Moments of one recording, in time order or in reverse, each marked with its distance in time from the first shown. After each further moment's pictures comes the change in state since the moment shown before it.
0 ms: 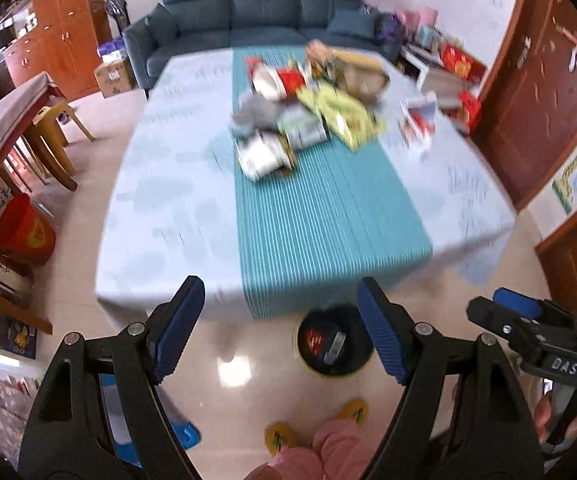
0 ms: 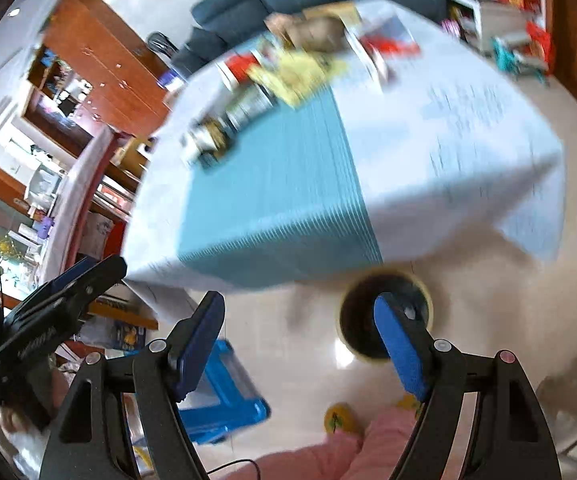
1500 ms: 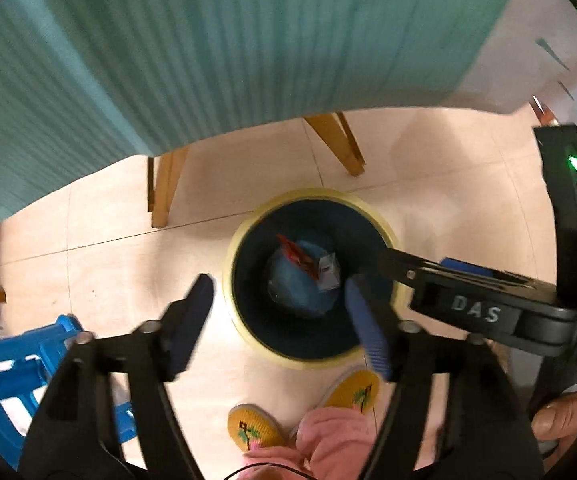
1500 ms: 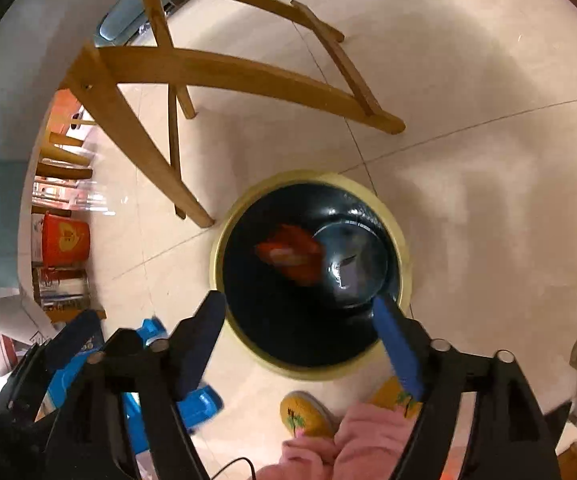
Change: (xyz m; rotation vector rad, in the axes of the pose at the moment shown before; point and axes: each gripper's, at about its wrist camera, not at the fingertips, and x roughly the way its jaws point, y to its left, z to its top) left arm 0.341 -0.125 -0.197 0.072 0.295 0.015; right arm 0.349 -0.250 -0.128 0.234 0.299 -0.061
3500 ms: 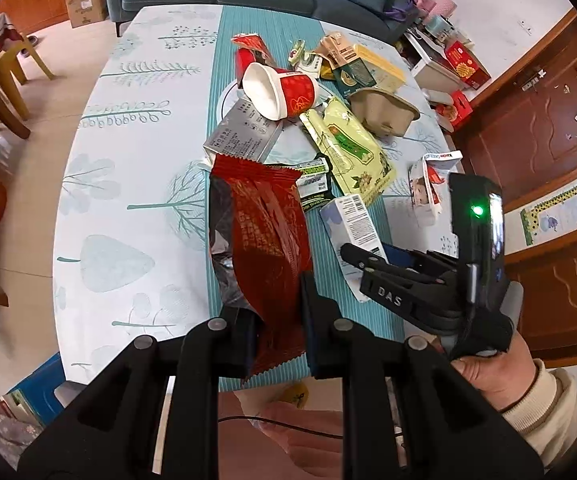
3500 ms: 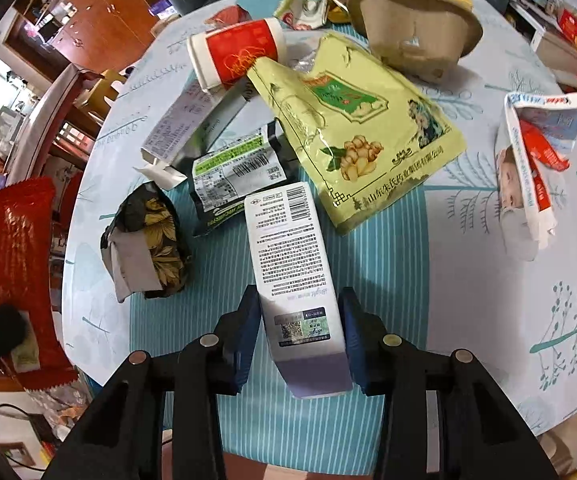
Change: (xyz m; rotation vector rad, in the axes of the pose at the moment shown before) left arm -0.322 0.187 0.250 -0.187 -0.044 -0.215; right arm -0.227 0.329 0.191 -0.399 -0.078 -0.085
